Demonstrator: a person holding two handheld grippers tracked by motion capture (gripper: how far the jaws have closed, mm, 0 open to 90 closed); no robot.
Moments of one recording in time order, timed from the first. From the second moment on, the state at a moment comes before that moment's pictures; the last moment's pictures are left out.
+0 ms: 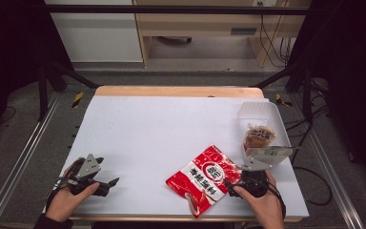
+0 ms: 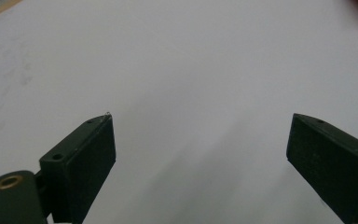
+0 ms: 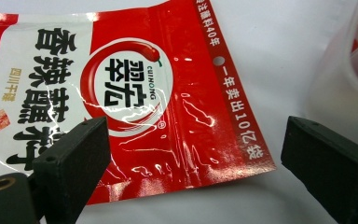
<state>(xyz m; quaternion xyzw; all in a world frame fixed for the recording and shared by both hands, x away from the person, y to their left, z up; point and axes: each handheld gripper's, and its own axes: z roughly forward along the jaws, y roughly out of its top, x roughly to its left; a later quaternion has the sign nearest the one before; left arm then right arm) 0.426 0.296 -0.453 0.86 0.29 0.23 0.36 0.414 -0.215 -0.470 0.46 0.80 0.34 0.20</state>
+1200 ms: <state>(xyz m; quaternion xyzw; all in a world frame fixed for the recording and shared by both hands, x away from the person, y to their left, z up) 0.427 0.296 -0.454 0.86 0.30 0.23 0.36 0.409 -0.206 -0.463 0.45 0.80 0.36 0.18</state>
